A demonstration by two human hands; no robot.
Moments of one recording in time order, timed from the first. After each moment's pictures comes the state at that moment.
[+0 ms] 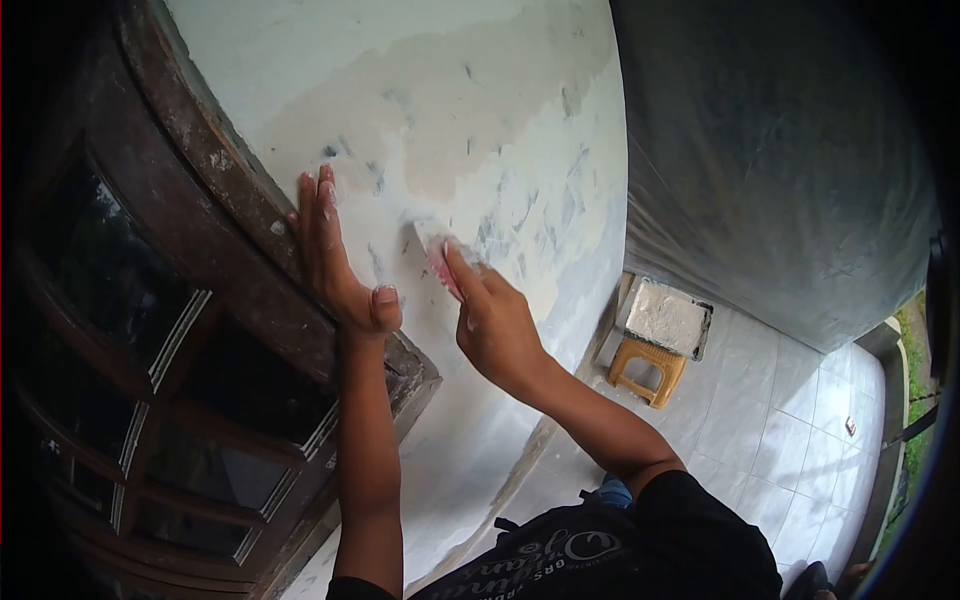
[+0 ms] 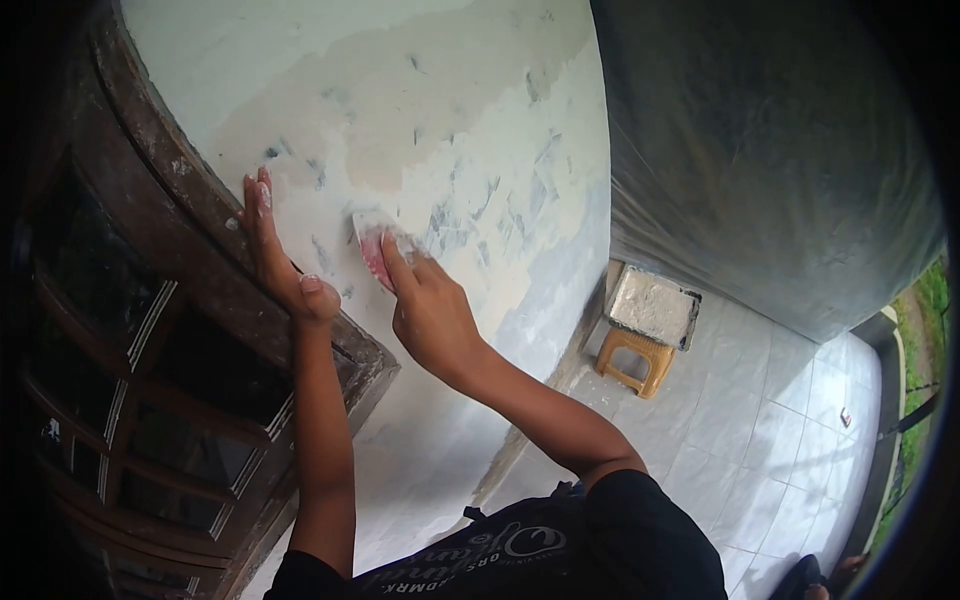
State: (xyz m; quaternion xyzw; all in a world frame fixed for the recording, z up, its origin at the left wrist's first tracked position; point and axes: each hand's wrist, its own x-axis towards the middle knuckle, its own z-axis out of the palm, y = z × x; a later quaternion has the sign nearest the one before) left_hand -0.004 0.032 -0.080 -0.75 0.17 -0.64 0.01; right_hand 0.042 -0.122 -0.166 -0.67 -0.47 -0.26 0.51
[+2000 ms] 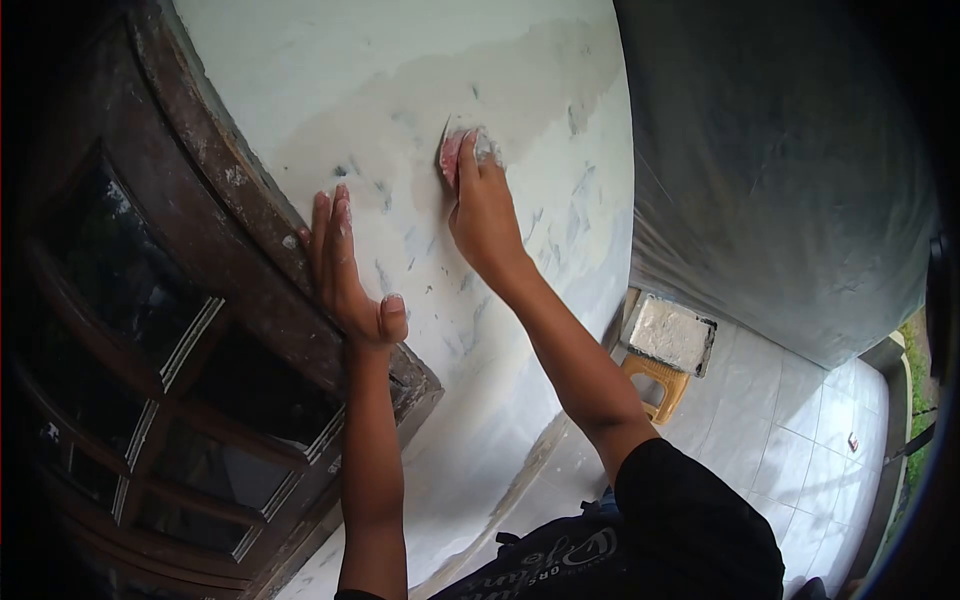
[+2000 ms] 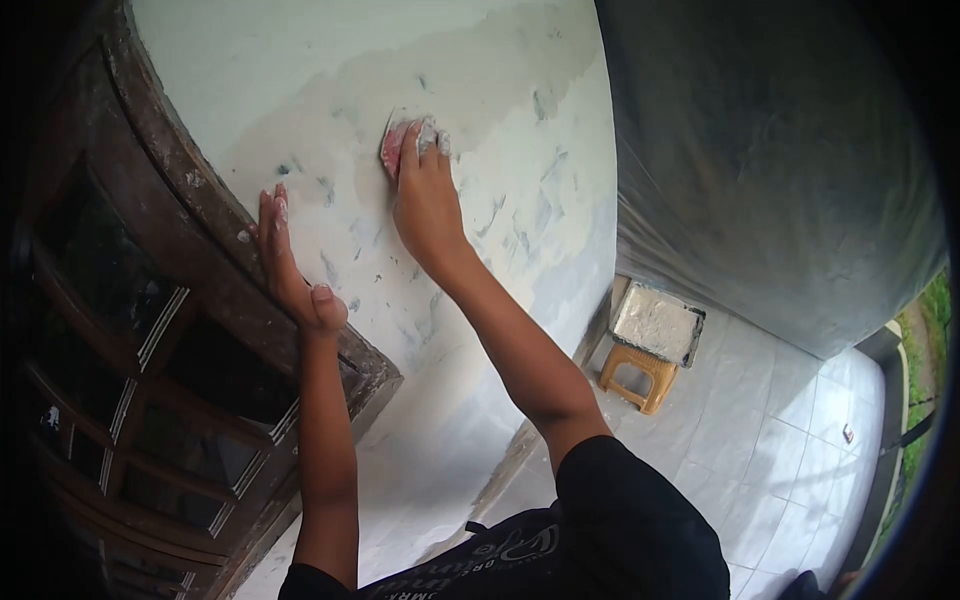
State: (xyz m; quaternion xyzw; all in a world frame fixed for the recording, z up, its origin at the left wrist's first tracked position) left_hand -0.010 0.027 -0.080 -0.76 0.14 -0.64 0.04; right_hand 0.132 -0.073 -0.094 -0.67 -0.38 -0.33 0.54
